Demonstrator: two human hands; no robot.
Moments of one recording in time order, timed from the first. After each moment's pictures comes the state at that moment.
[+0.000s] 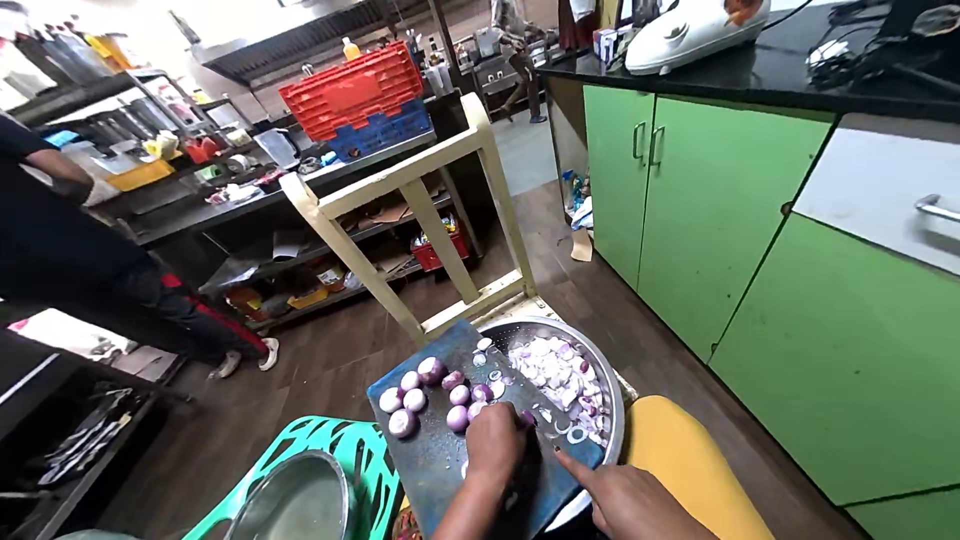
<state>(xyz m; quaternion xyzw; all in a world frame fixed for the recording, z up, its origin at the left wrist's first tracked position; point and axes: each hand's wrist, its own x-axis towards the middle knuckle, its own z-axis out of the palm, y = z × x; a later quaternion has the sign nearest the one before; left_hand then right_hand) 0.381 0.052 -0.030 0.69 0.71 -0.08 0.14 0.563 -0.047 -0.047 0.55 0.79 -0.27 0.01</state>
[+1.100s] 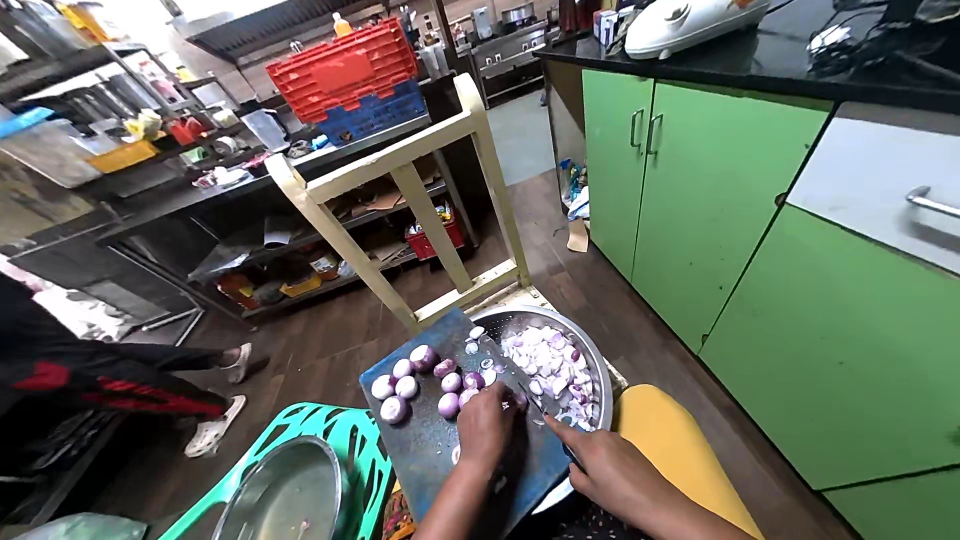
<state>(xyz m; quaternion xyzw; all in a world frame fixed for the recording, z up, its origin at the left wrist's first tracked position) 0.374 0.049 -0.049 0.72 0.68 0.05 0.14 0.572 -0.027 -0.051 0.56 0.76 -0.32 -0.06</state>
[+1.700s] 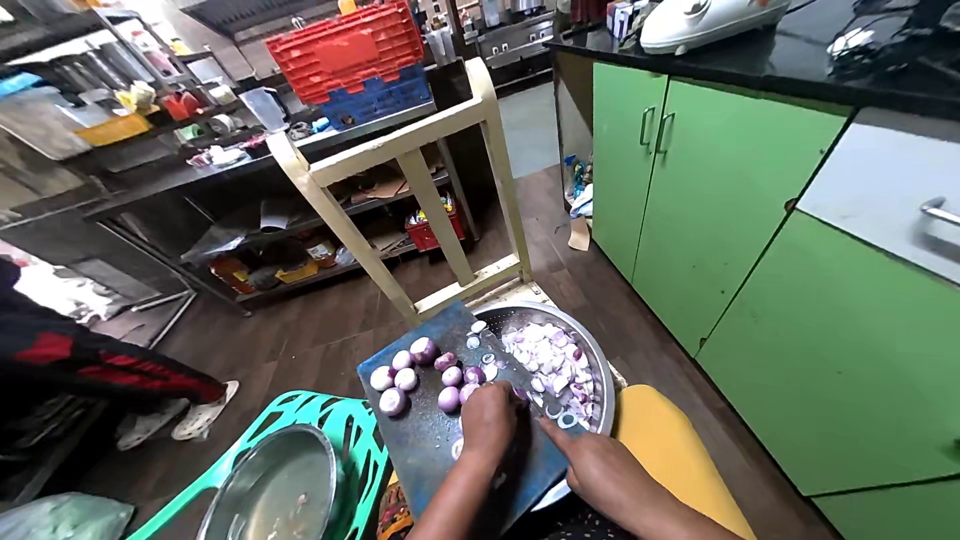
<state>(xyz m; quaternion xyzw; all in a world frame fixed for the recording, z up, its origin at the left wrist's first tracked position) 0.384 0.051 -0.041 0.71 0.69 -0.02 0.14 0.554 -0.026 -0.053 0.58 0.77 -0.29 0.01</state>
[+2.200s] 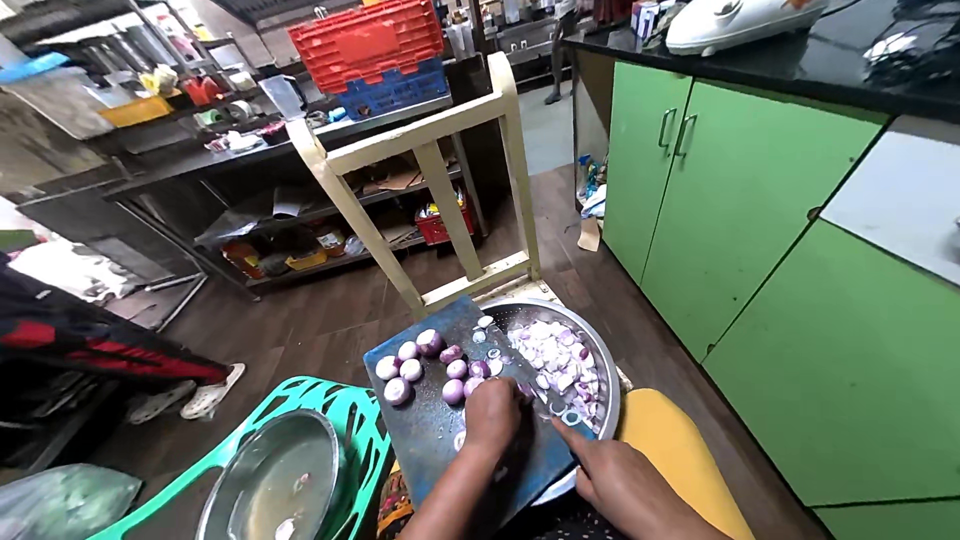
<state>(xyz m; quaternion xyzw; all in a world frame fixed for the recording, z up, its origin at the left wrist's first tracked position) 0.379 0.053 -0.040 0.71 0.69 -0.02 0.15 0.562 -0.035 -0.040 0.58 0.77 -0.29 0.00</state>
